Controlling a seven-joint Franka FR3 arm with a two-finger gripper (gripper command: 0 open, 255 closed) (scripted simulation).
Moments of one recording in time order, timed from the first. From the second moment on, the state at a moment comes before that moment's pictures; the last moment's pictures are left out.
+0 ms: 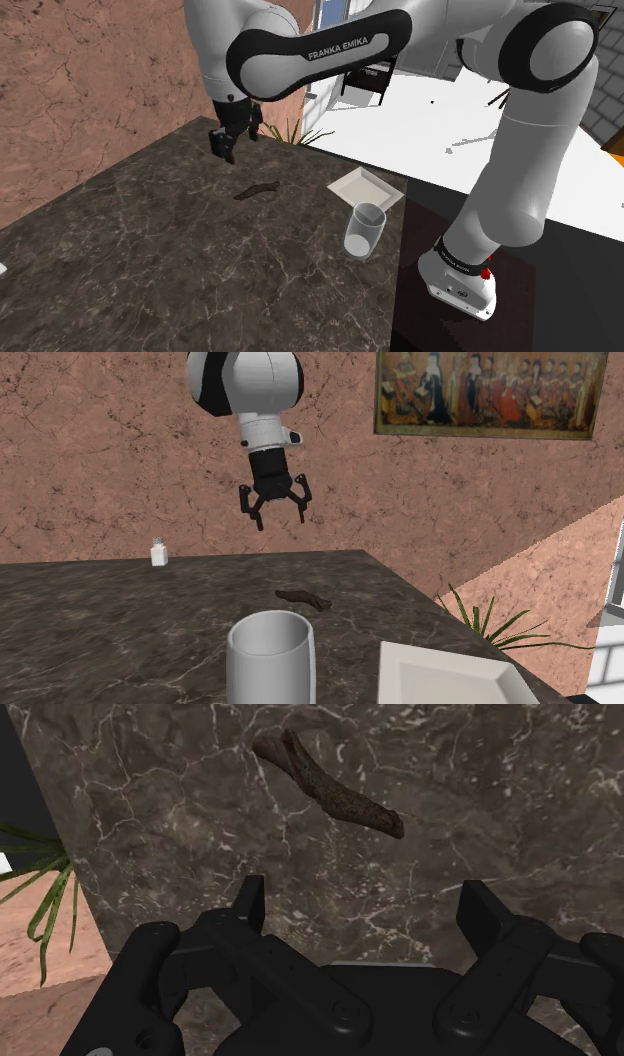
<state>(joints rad) 0.16 0.27 0.45 -1.65 -0.31 1.84 0.49</state>
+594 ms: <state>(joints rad) 0.23 0.47 0.43 -1.47 -0.41 1.83 0.53</state>
